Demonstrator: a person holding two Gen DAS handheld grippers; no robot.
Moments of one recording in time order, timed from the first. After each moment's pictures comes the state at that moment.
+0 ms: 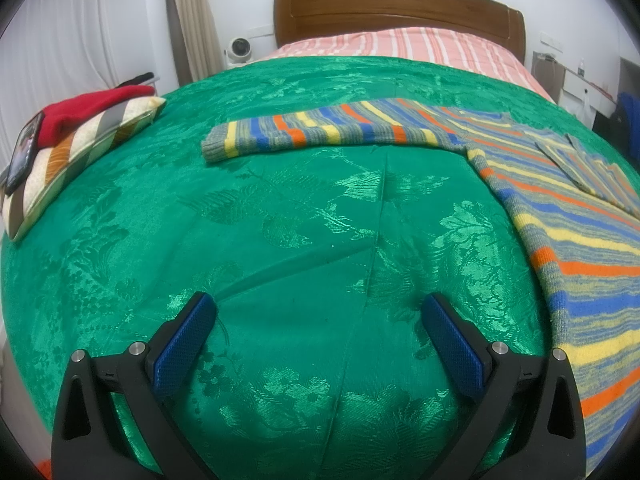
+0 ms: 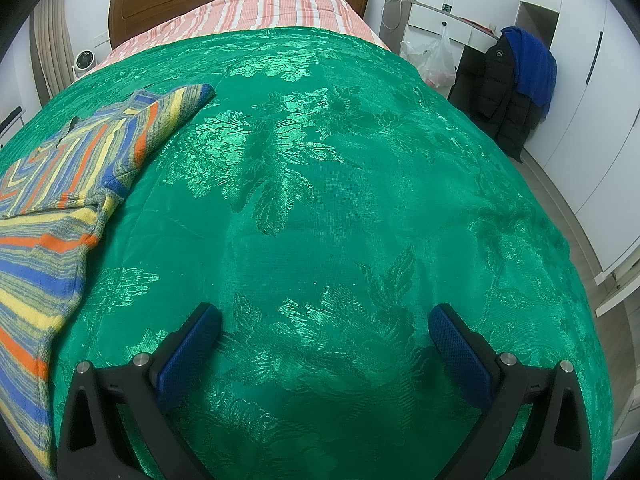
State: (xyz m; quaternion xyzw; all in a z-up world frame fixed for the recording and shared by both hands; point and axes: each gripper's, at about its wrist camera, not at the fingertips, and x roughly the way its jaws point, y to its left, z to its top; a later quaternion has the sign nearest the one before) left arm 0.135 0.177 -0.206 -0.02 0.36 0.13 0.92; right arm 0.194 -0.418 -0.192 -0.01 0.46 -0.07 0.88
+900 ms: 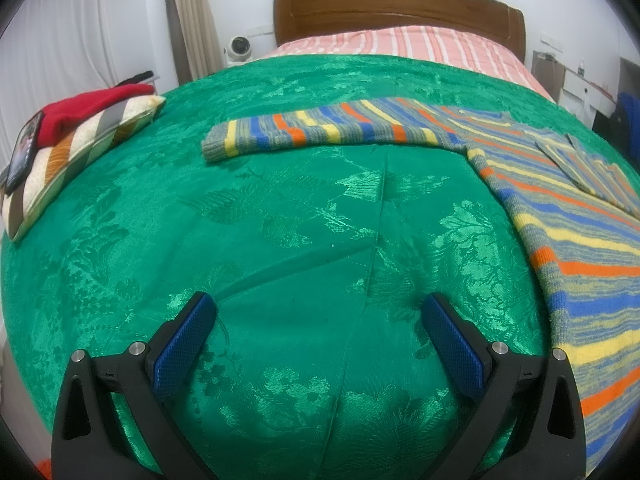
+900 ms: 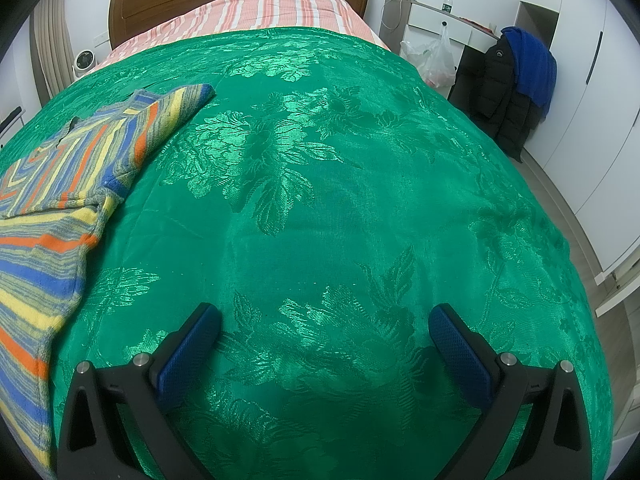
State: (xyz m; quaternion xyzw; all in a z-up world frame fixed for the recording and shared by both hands) left arm 0.135 0.177 -0.205 -0.02 0.37 0.13 0.92; right arm 0.194 -0.418 -0.192 -0.01 0.46 -0.07 0.88
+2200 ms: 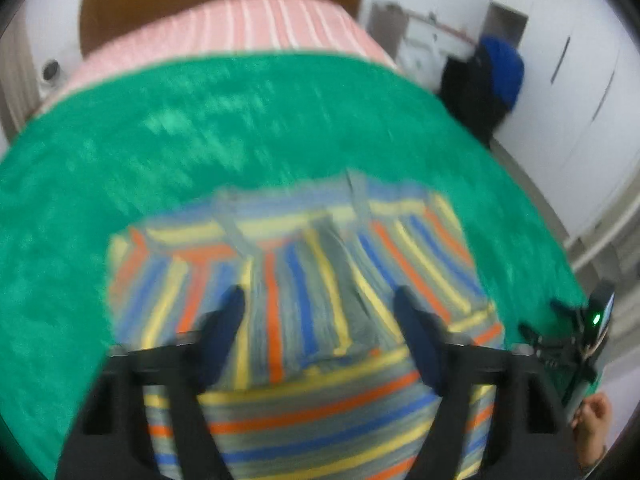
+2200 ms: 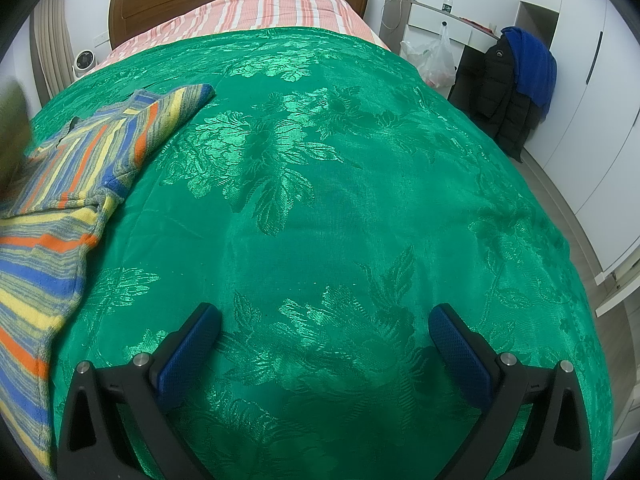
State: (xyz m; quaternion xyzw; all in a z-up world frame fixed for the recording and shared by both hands) left arm 0.308 -0.035 -0.093 0.00 0.45 -0.17 0.88; right arm 0.194 -0.417 -0.193 -0.01 0.46 -0.07 0.88
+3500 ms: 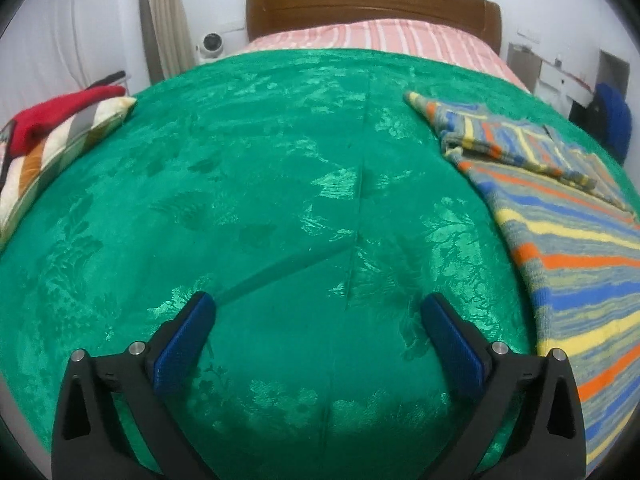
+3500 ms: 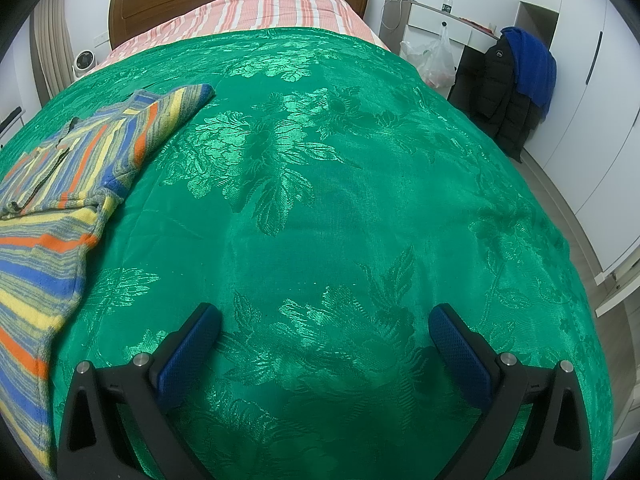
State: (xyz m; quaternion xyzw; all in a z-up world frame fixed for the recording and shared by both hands) left arm 0.139 0.182 -0.209 -0.03 0.38 0.08 0.92; right arm 0.194 -0.416 -0.193 -0.01 0.46 -0.07 0.88
